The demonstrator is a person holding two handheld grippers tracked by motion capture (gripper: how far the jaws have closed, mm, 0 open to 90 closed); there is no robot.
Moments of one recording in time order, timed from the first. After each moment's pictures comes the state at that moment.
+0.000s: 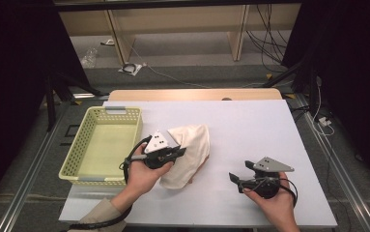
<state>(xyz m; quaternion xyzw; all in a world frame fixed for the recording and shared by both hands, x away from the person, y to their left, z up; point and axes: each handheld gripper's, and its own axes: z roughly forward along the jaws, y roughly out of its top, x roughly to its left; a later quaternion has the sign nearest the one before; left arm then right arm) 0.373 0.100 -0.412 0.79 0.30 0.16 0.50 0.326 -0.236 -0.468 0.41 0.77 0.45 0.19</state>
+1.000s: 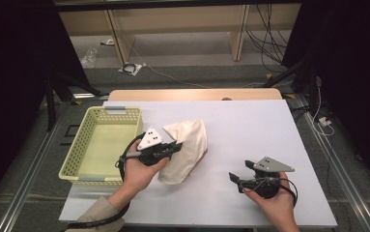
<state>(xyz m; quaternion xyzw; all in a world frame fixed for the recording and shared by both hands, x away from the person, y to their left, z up) 0.376 0.111 -0.404 0.77 0.32 0.17 0.52 0.326 -0.235 -0.467 0.41 0.77 0.46 0.19</state>
